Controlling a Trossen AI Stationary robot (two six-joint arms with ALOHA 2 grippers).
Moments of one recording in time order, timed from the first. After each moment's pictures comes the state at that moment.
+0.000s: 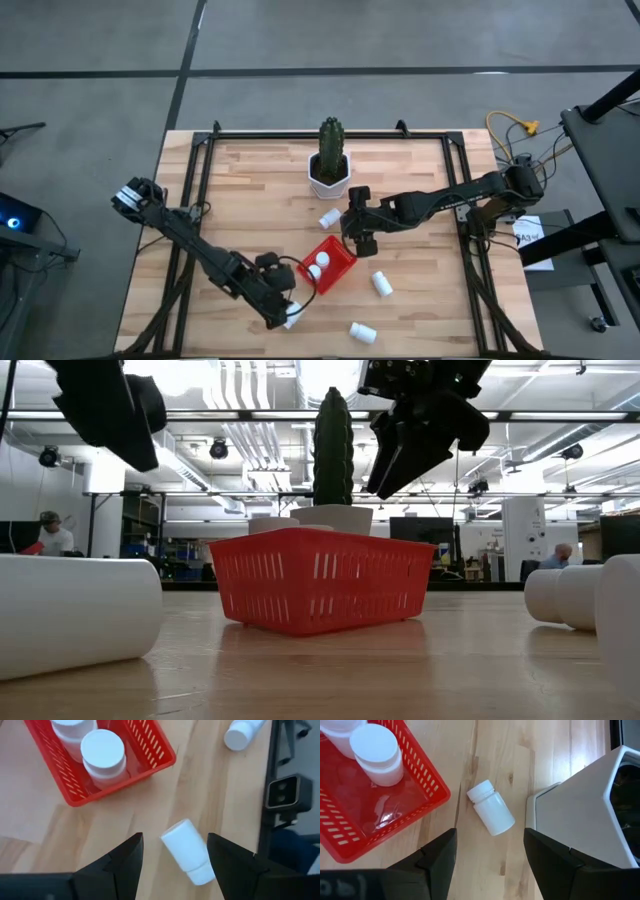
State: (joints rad) left arm -0.62 1.61 1.17 -0.54 -0.24 -0.89; right arm 0.15 1.62 1.19 -0.57 0.32 -0.13
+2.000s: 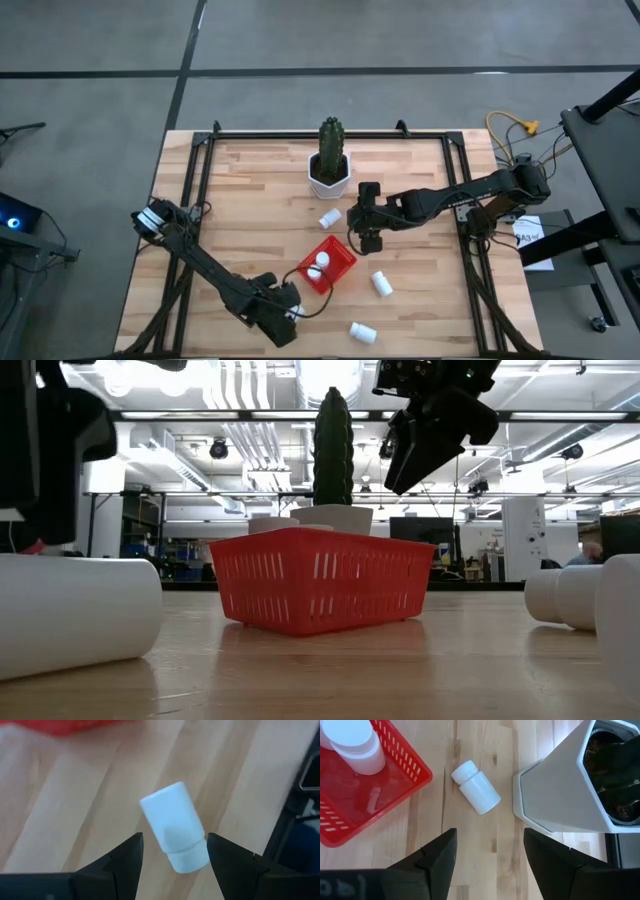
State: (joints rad) left arm -0.68 1.86 1.38 -0.71 -0.18 -1.11; right arm 0.15 1.57 1.17 -0.66 0.38 -0.04
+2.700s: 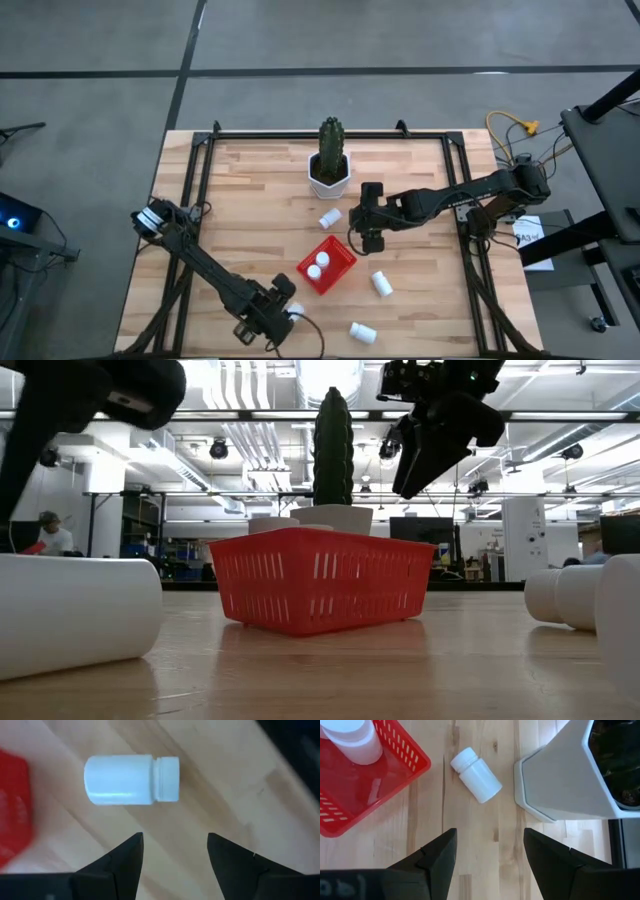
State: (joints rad) left arm -0.69 1.86 1.42 -0.89 -0.02 0.06; right arm 0.15 1.57 1.17 -0.70 0.38 0.01
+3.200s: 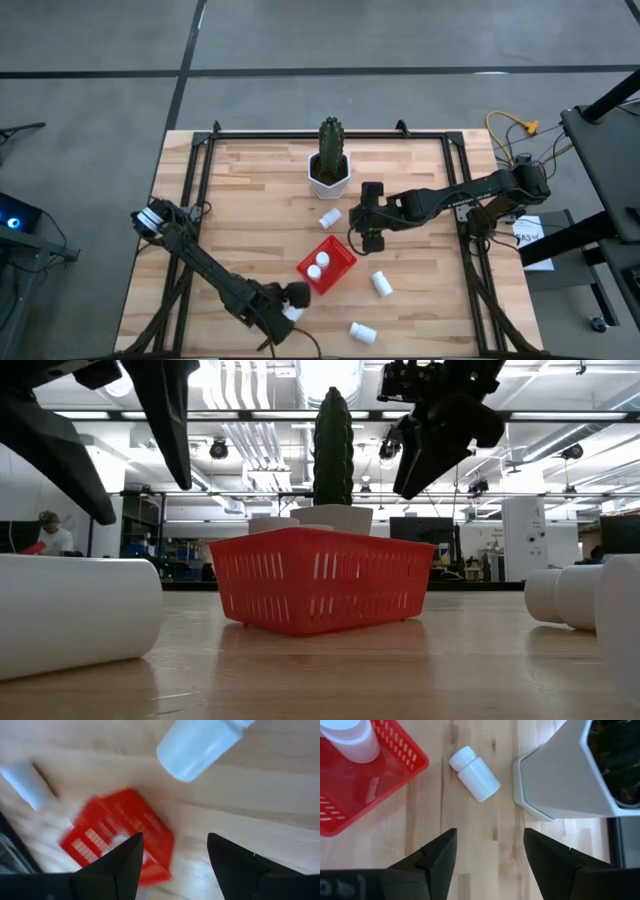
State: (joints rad) left arm -0.69 1.86 1.41 -0.84 -0.46 0.90; right arm 0.15 1.57 1.17 -0.71 0.39 0.01
